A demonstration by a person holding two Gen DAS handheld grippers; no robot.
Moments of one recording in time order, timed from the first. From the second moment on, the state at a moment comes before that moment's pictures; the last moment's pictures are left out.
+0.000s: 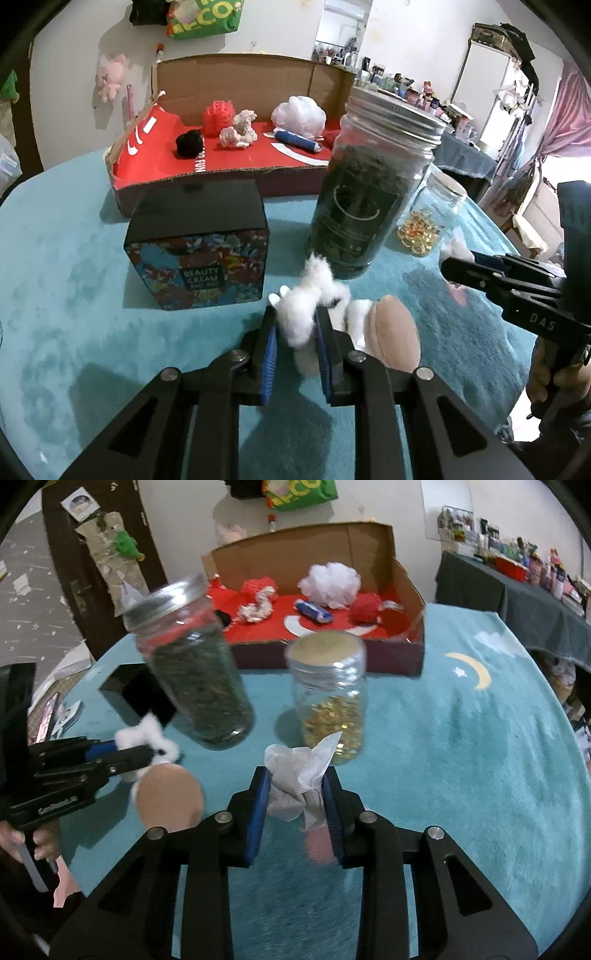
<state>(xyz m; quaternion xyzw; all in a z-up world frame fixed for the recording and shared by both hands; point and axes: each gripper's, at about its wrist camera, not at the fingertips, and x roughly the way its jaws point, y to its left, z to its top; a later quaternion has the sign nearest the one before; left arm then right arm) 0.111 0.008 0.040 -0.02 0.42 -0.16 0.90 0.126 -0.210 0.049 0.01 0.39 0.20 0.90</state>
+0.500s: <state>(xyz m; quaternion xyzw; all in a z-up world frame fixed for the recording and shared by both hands) 0.101 0.050 0.036 -0.02 0.42 -0.13 0.90 0.114 -0.191 0.045 0.00 0.41 0.20 0.89</state>
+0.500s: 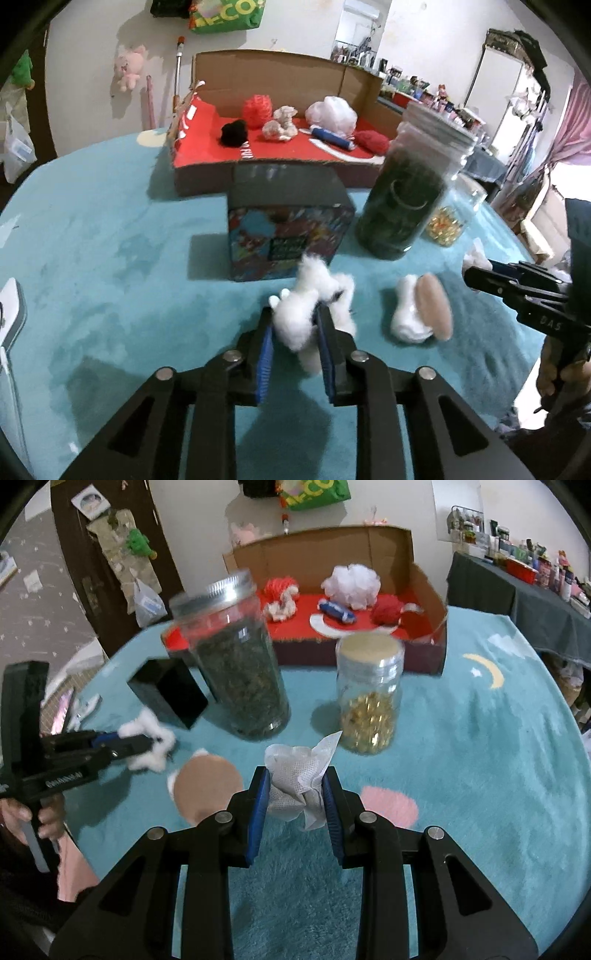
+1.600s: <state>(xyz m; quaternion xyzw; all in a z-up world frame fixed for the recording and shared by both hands) 0.098 0.026 0.041 0.06 0.39 -0.17 0.90 0.113 -0.195 0.040 0.00 0.39 0.18 0.90</state>
